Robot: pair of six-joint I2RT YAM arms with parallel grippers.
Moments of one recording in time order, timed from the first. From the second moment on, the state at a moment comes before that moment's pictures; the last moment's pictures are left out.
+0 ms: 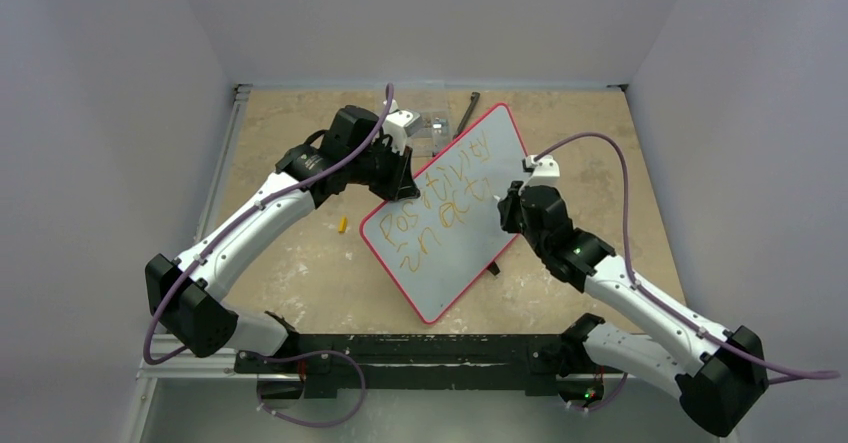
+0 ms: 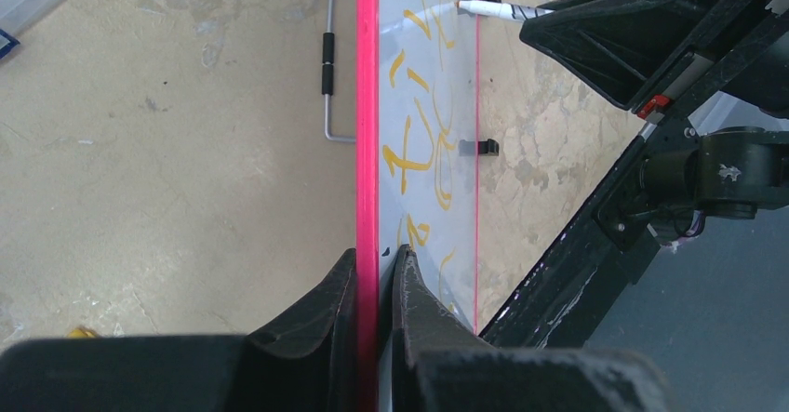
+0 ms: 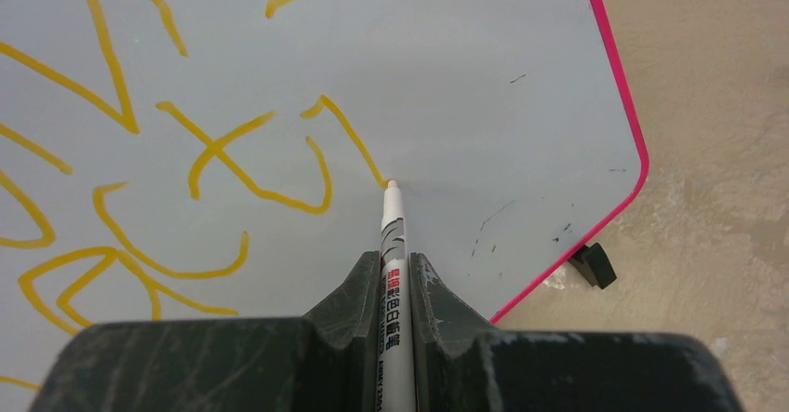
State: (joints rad) left arm -0.62 1.40 1.37 -0.69 0.33 -0.15; right arm 0.65 0.93 0.66 -0.21 0.39 0.45
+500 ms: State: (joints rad) left arm -0.62 1.40 1.37 -0.68 0.33 -0.15; right arm 0.65 0.98 0.75 -0.25 0.44 0.40
